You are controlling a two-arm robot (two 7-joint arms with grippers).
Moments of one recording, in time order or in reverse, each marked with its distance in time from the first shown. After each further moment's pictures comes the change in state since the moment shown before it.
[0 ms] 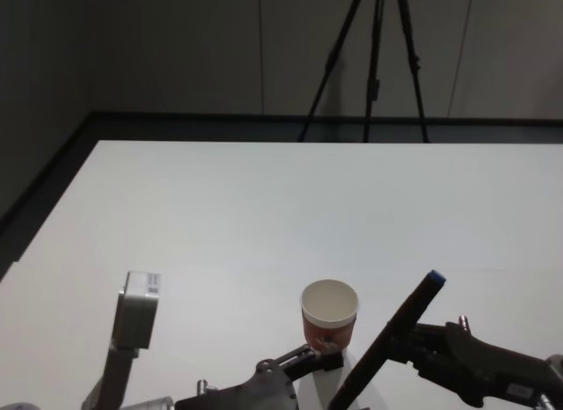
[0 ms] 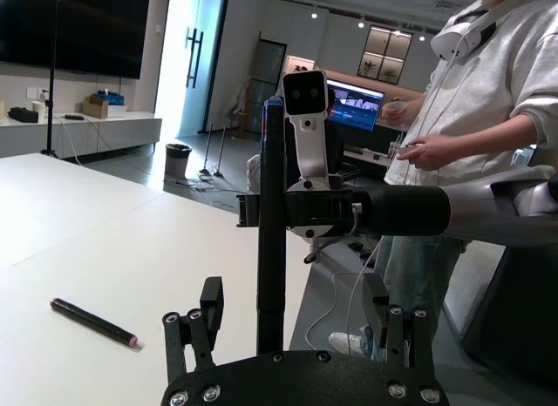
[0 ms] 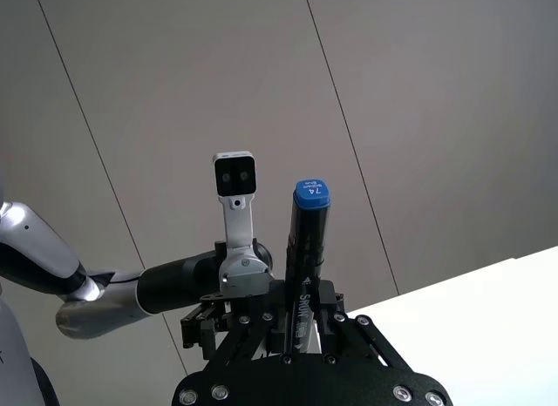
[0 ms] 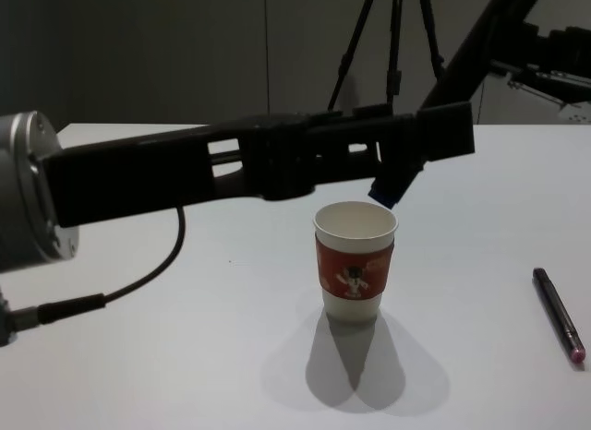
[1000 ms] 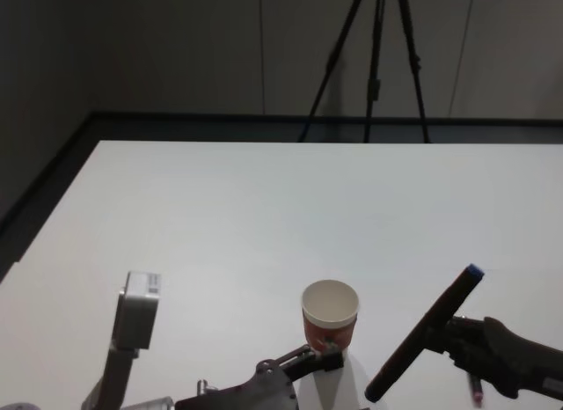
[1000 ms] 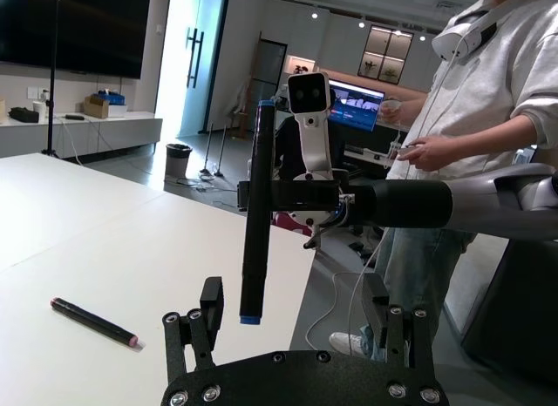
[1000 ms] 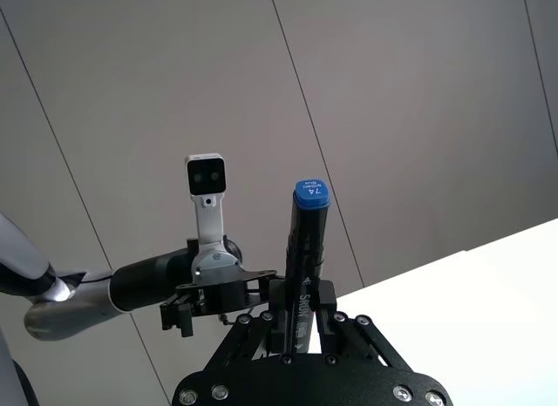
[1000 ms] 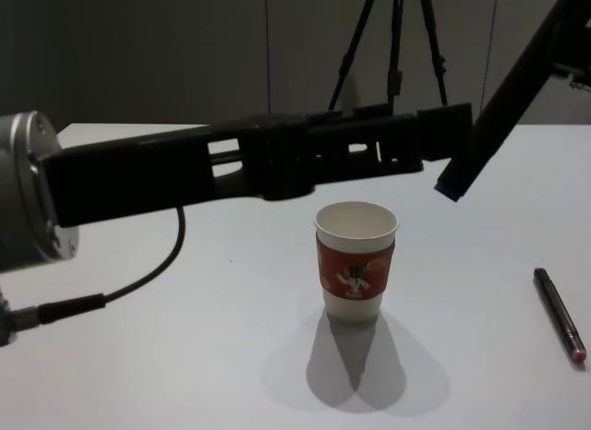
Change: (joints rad) left arm 0.000 0.000 0.000 0.000 0.000 0.000 0.000; right arm -0.037 0.060 0.046 -0.002 0.025 -0.017 -0.017
